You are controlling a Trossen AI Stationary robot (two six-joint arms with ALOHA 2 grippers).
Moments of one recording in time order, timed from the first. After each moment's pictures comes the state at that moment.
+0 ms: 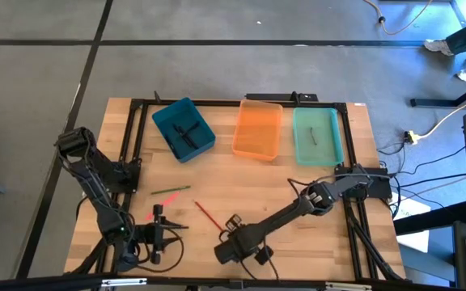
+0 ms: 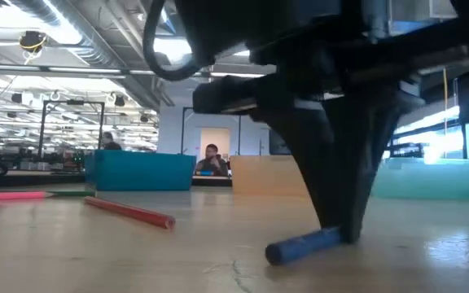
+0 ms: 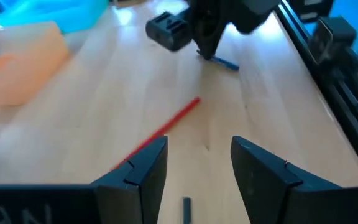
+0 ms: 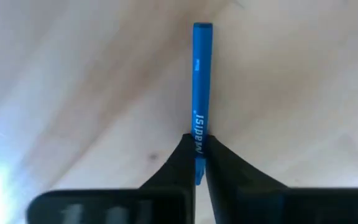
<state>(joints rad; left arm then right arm) -1.11 1.51 0.73 -0.23 -1.02 -0.77 0.51 2.58 2.33 -1.42 0.03 -0.26</state>
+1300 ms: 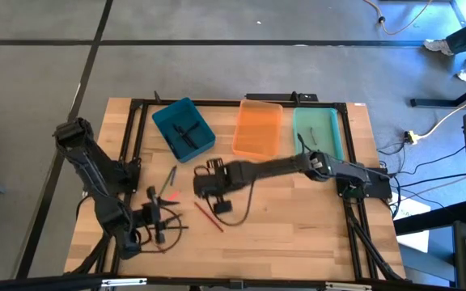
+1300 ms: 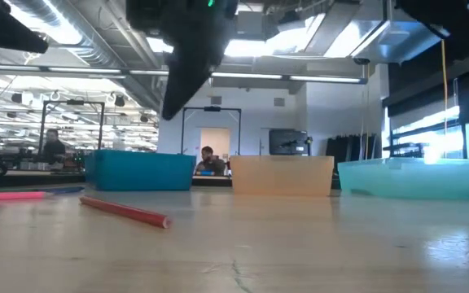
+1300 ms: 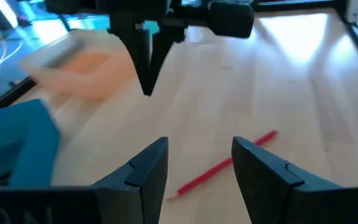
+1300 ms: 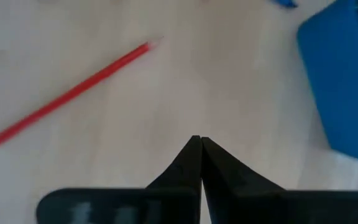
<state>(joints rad) -1.06 1.36 0.73 -0.59 -1.17 -1.09 0.16 2.41 2.33 -1.09 0.20 -0.11</state>
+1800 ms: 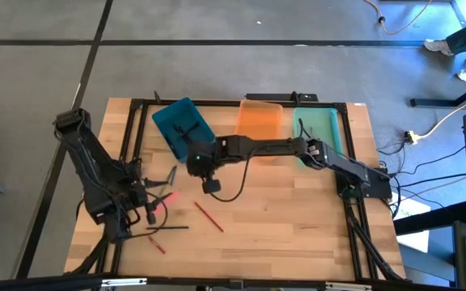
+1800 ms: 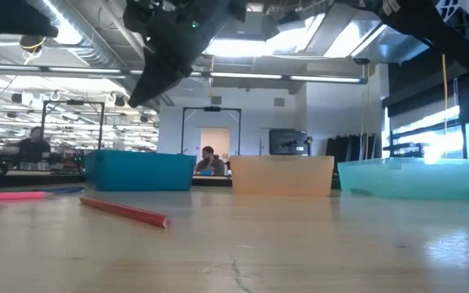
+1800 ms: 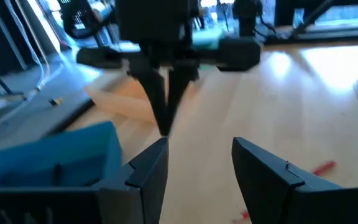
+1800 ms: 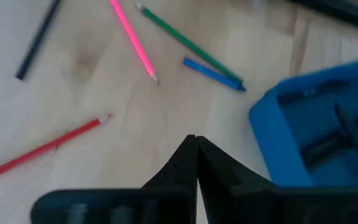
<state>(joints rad) -1.10 1.20 0.73 -1.08 -1.32 -1.41 0.00 2.41 2.33 -0.82 -0.08 -0.32</state>
